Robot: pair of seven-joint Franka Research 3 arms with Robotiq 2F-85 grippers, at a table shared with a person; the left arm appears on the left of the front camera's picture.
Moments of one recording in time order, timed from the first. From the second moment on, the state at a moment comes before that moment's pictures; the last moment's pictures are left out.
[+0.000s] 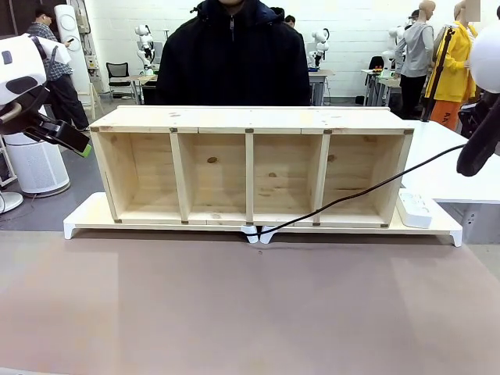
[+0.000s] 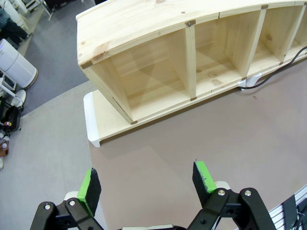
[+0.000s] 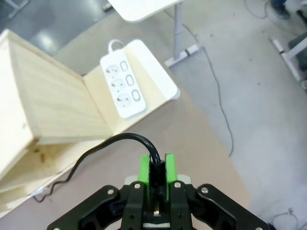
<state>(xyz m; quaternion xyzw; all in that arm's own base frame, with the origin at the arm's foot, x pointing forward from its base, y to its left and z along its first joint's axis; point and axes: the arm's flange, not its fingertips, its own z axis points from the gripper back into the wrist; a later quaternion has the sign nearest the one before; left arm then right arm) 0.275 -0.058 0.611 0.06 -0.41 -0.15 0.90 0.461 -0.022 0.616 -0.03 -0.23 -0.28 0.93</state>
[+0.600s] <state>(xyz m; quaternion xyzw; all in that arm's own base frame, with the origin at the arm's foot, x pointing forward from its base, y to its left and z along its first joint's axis) 0.275 -0.058 0.611 0.06 -0.41 -0.15 0.90 0.521 -0.014 0.618 -0.03 -0.28 -0.15 0.95</state>
